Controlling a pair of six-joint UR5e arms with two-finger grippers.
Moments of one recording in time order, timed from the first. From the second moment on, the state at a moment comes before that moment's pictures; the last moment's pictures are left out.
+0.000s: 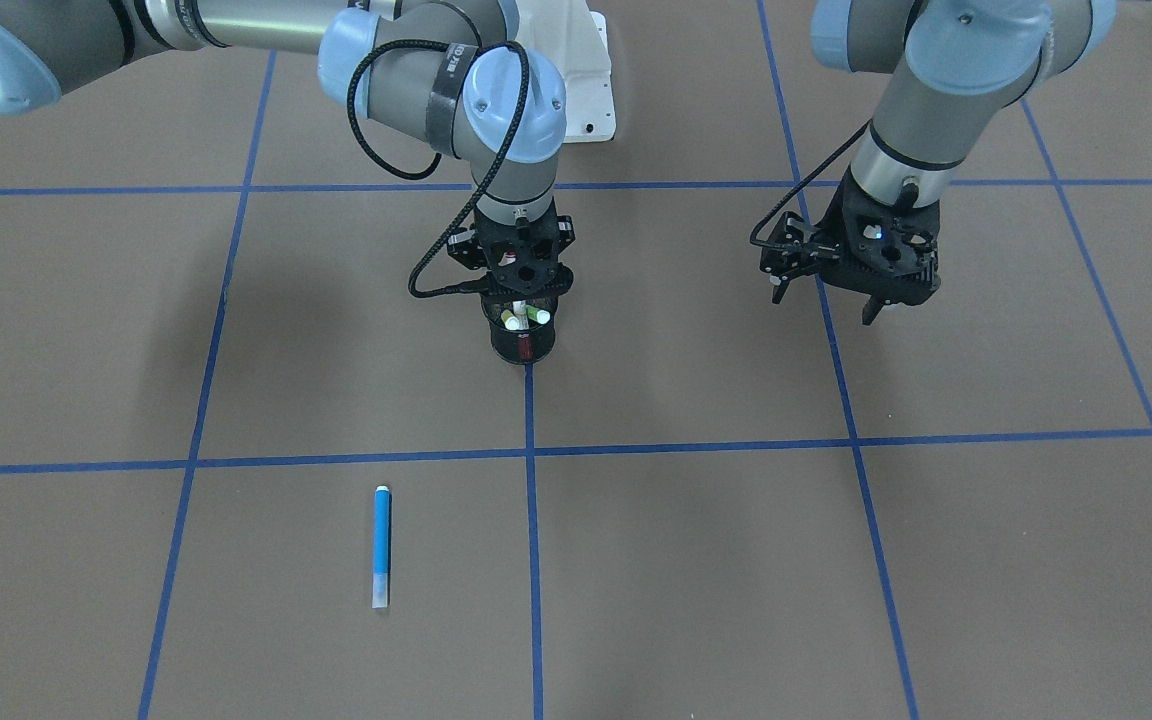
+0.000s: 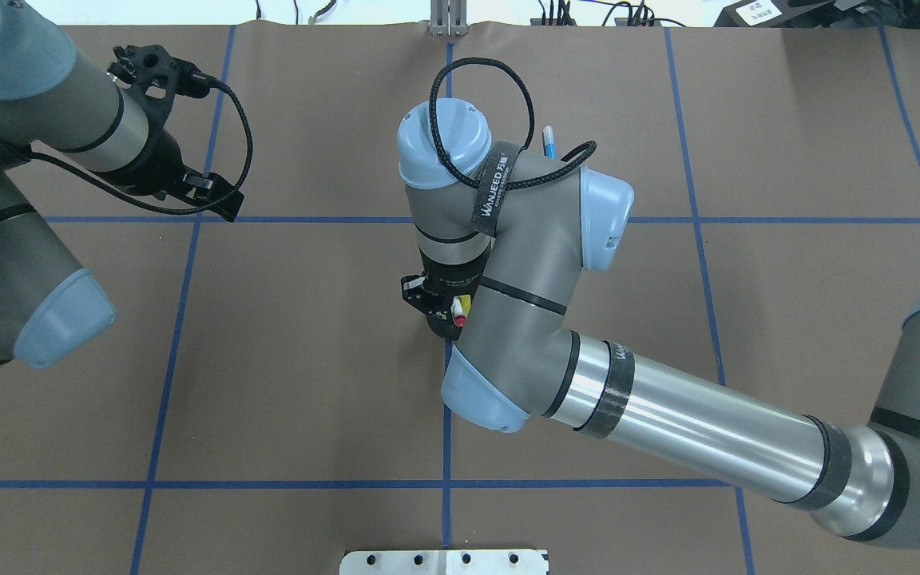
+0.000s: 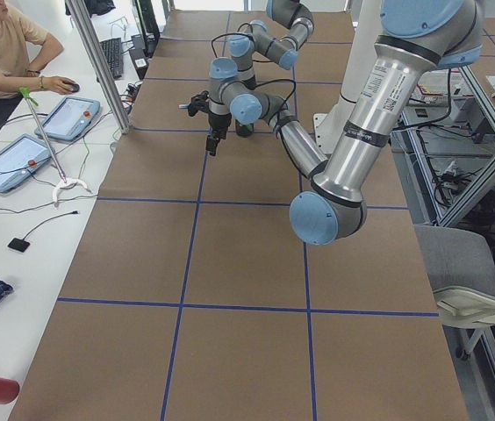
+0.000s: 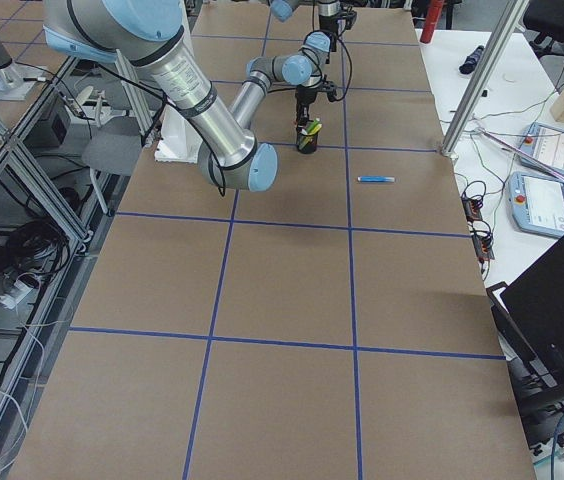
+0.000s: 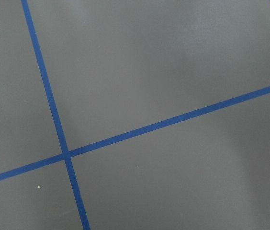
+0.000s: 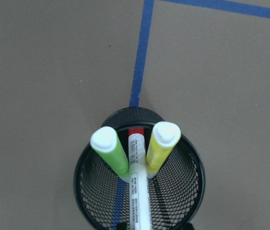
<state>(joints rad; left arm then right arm) -0.86 -2.01 -1.92 -1.51 -2.03 -0.64 0.53 -0.66 1.53 -1.86 2.05 0.98</state>
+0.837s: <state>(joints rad) -0.85 -2.01 -1.92 -1.51 -2.03 -0.66 0.53 -0.66 1.53 -1.86 2.06 0.98</state>
